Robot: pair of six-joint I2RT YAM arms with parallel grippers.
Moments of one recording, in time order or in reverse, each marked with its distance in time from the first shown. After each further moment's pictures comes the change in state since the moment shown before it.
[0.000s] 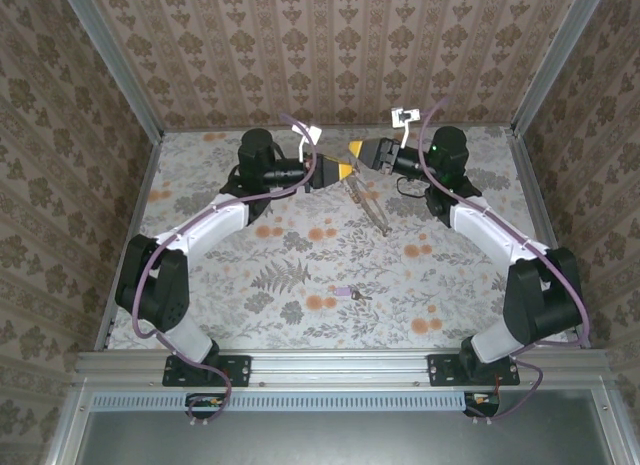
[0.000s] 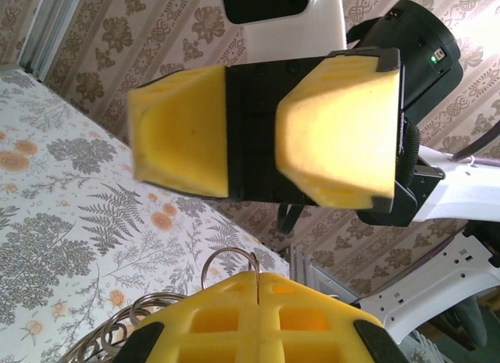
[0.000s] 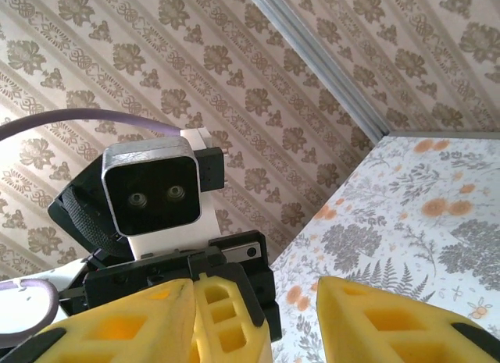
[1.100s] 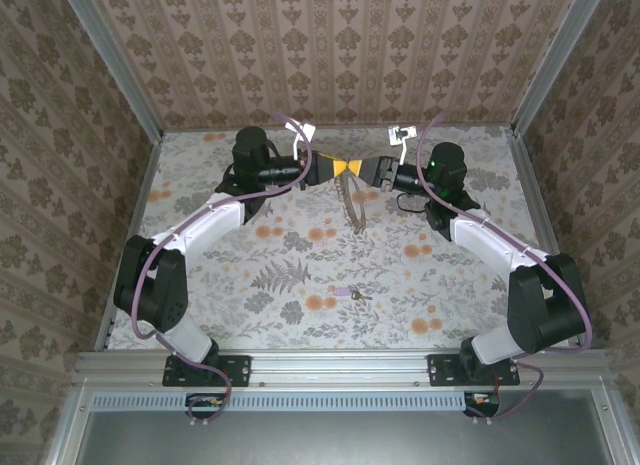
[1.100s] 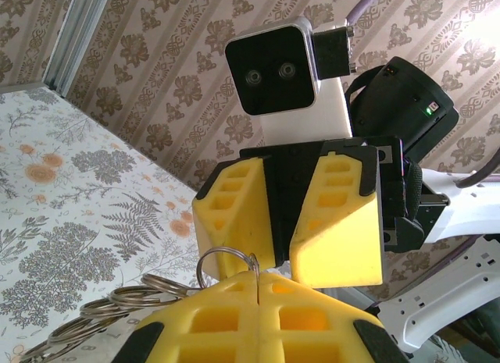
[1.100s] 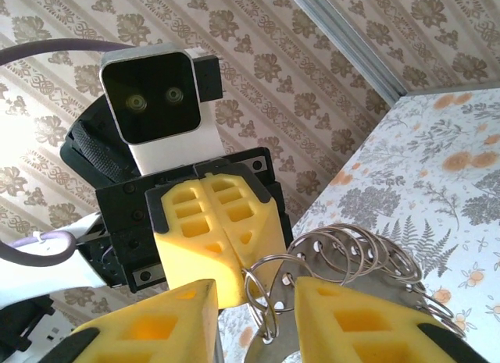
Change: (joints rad) left arm 0.031 -0.006 -0.001 -0.005 -0.004 0.040; right arm 0.022 -0.036 -0.125 0.058 -0.057 0.044
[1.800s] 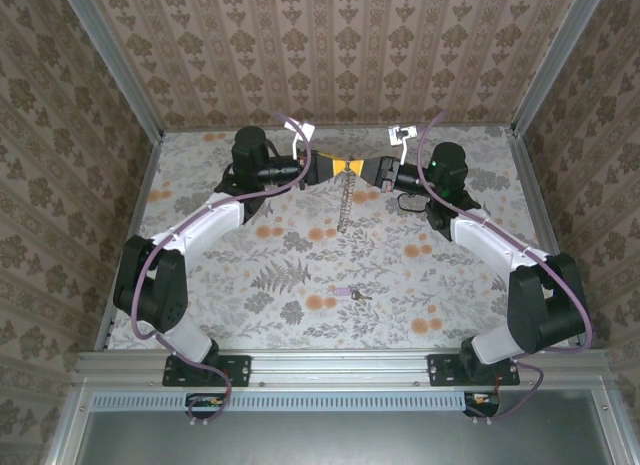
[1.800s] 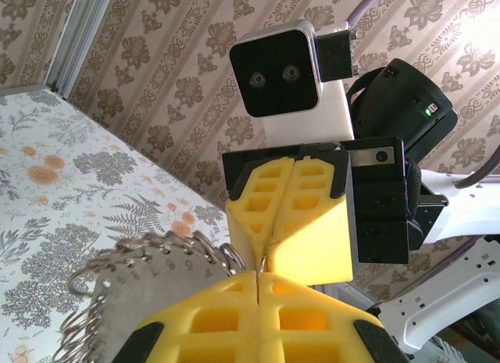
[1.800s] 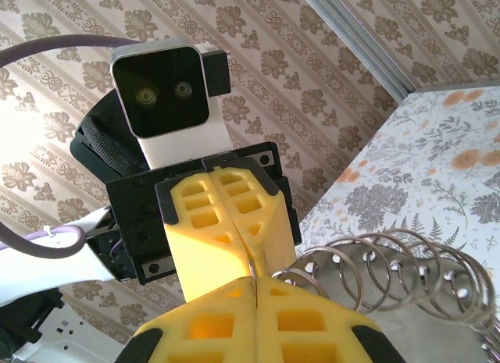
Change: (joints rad) left arm 0.000 -0.002 0.000 0.000 0.000 0.000; right arm 0.001 0.000 0.000 0.011 -0.024 0.009
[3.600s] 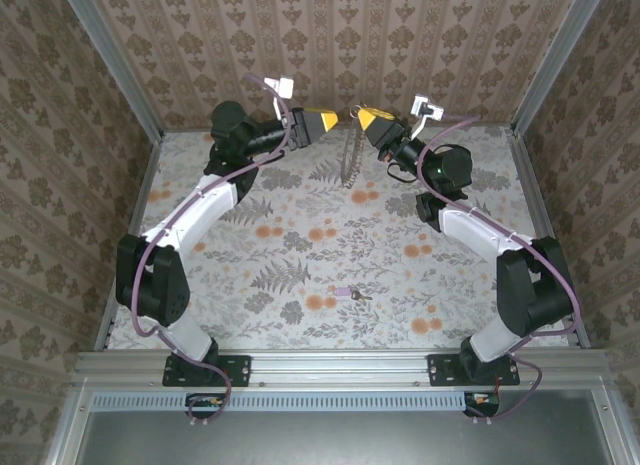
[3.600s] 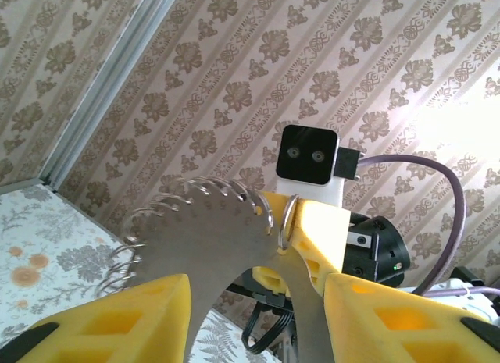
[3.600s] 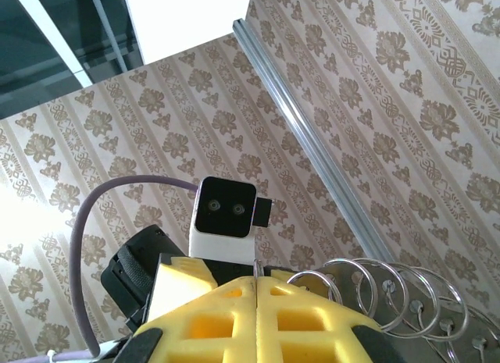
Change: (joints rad) left arm 0.051 0.037 0.213 0.156 -0.060 -0.309; right arm 0.037 0.106 0.087 0.581 0.344 0.097
